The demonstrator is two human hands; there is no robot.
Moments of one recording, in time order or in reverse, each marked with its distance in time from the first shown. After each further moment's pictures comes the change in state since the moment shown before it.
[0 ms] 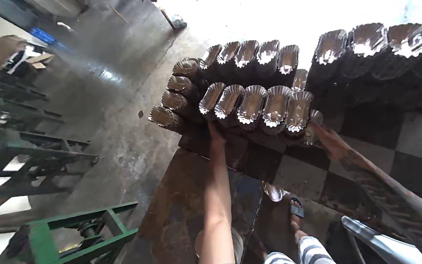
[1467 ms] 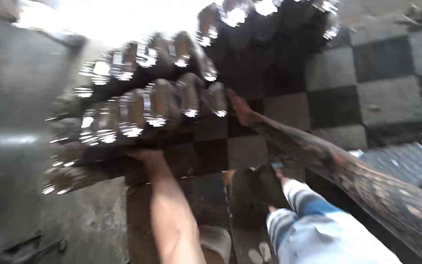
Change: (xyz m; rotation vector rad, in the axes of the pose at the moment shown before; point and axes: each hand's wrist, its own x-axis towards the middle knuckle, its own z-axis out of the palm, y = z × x) left_hand 0.001 0.004 0.020 0.085 0.060 0.288; right_hand 0.042 0.012 0.017 0.365 -0.054 -0.233
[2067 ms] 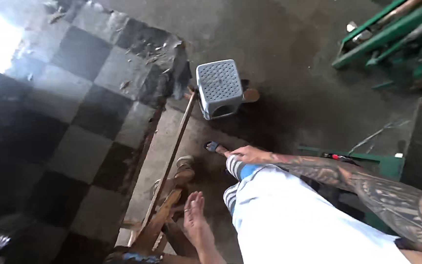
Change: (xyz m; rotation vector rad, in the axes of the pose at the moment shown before) left_hand -0.498 -0.018 -0.097 0.673 -1.273 -0.471; right_hand -0.546 0.297 -0.211 -0.340 0.446 0.283
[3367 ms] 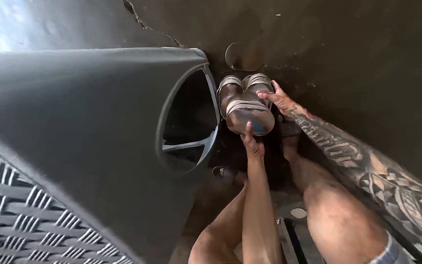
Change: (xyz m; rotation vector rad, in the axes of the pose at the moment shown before) left_hand 0.395 -0.500 0.731 -0.605 0.101 -0.505; right_hand 0.440 0.690 -0.330 0.803 0.424 0.467
